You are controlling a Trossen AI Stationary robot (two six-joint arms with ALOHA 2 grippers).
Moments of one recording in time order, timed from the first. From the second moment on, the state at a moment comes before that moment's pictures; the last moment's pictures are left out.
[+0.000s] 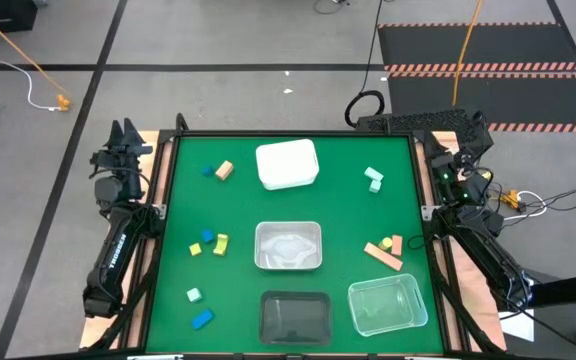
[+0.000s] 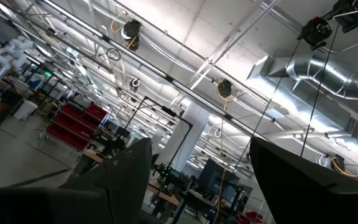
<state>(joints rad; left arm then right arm) 1.40 0.01 0.02 0.60 -0.18 -0.45 -1.05 0.01 0.02 0.46 0.00 1.00</state>
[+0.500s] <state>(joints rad) 1.40 0.01 0.02 0.59 -0.18 -0.45 -1.05 0.01 0.02 0.61 -0.40 0.89</state>
